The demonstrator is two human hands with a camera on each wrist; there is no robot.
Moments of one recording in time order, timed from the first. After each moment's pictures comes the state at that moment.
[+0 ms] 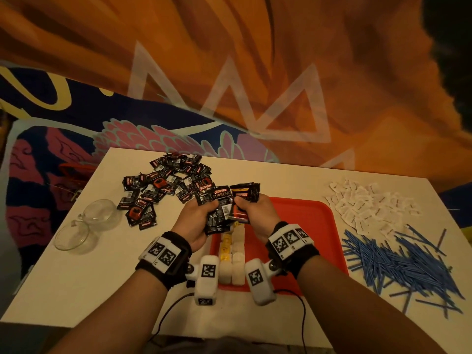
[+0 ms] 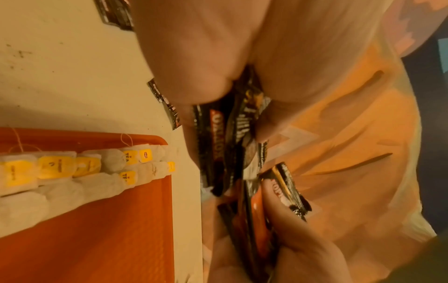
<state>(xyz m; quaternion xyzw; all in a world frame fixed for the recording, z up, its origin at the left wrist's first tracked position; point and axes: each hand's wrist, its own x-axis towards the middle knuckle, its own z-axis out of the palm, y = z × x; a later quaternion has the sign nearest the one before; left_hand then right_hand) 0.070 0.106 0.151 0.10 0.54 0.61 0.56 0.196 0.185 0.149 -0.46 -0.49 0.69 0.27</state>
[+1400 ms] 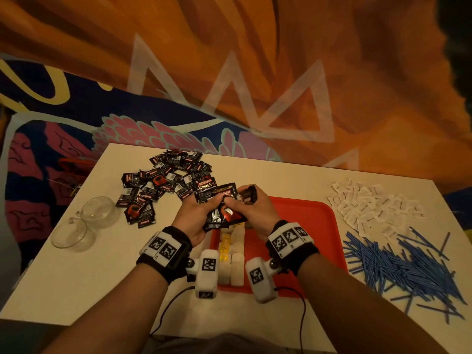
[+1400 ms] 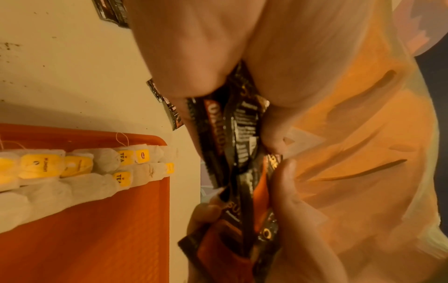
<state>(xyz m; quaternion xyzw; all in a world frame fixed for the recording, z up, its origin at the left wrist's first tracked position) 0.065 0.120 0.140 0.12 0.54 0.63 0.55 0.196 0.195 0.144 -0.45 -0.58 0.63 0.25</state>
